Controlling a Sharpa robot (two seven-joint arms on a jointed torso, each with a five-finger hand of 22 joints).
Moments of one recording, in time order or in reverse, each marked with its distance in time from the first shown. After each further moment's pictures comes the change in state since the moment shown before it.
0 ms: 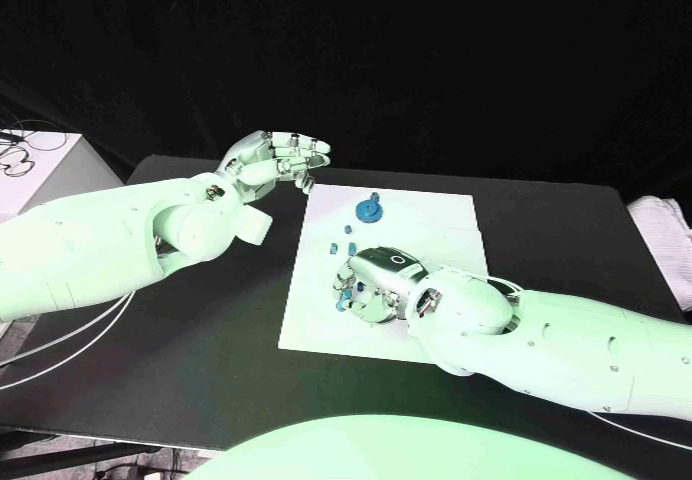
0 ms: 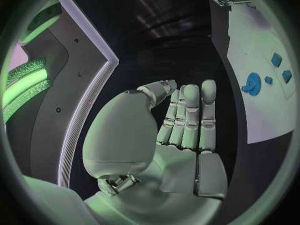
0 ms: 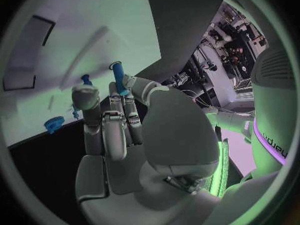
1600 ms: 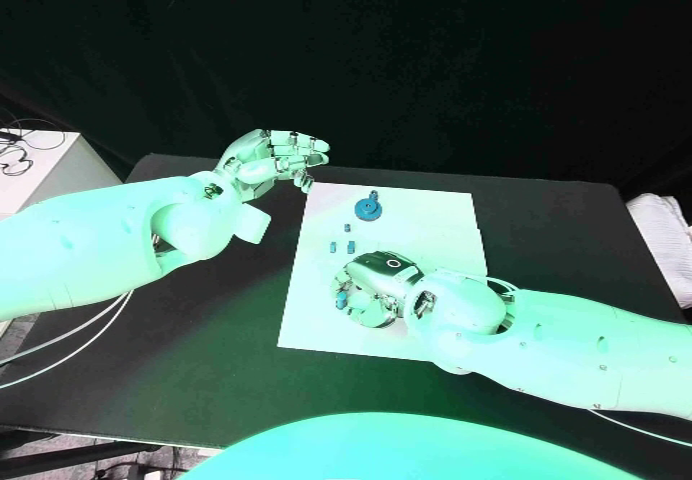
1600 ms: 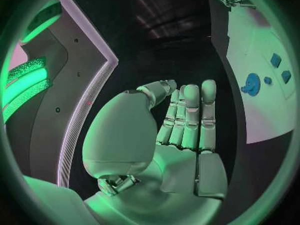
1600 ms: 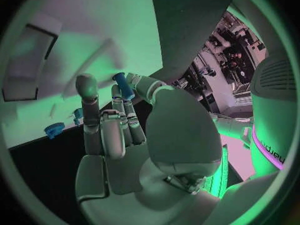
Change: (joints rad) left arm 0.000 -0.001 0.000 0.000 0.000 0.004 -0.007; left_hand -0.004 -0.004 0.003 0.003 0.000 -0.003 -0.003 0.000 0.000 0.000 0.000 0.000 0.000 0.000 0.000 0.000 -0.001 0.000 0.000 0.000 0.000 0.000; right arm -0.008 0.013 -0.010 -0.032 -0.031 0.034 0.018; right_hand -0.087 -0.074 -0.038 -0.021 0.077 -0.115 0.033 -0.063 -0.008 -0.105 -0.029 -0.078 -0.026 0.005 0.034 -0.027 0.000 0.000 -0.084 0.036 -0.144 -0.105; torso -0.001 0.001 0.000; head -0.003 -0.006
